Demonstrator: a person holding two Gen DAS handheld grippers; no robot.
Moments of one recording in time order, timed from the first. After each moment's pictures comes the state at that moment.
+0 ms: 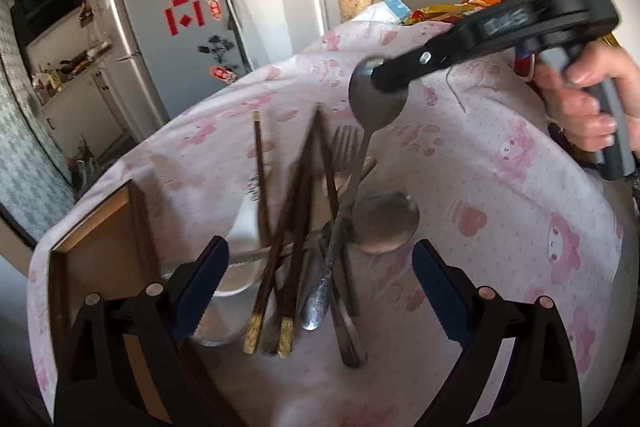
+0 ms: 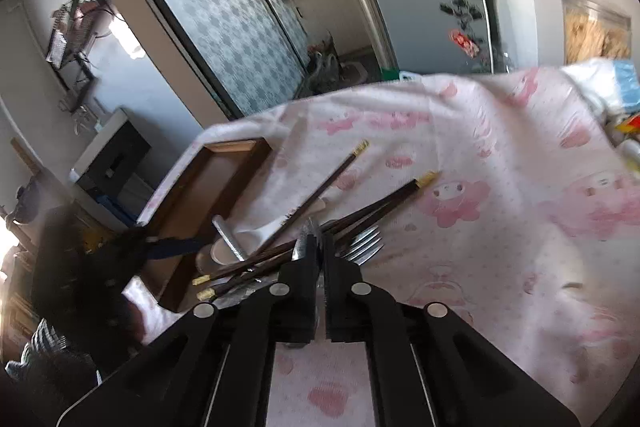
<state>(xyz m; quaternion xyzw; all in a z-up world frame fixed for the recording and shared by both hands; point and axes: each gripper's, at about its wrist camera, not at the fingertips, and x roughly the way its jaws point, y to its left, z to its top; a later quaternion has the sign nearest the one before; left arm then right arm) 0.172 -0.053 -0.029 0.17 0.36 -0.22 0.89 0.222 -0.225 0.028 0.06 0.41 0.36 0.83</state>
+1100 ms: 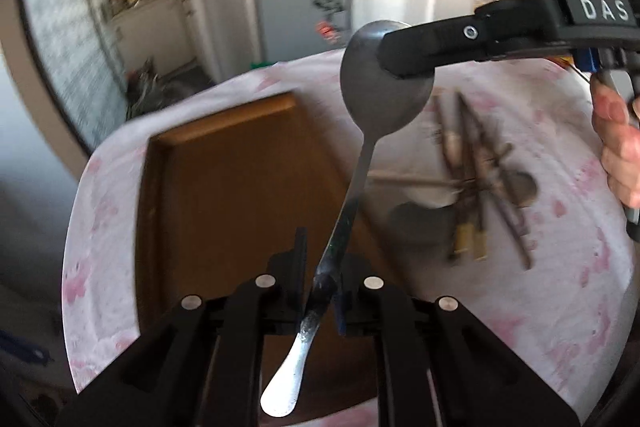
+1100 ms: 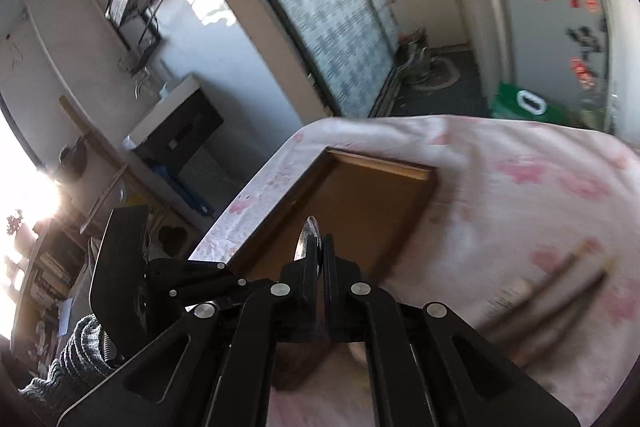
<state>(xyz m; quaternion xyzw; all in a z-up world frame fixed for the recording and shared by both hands) 0.168 0.104 -0.024 0.05 0.42 -0.08 0.90 0.230 -0.009 0.048 0.03 0.42 0.48 0.77</state>
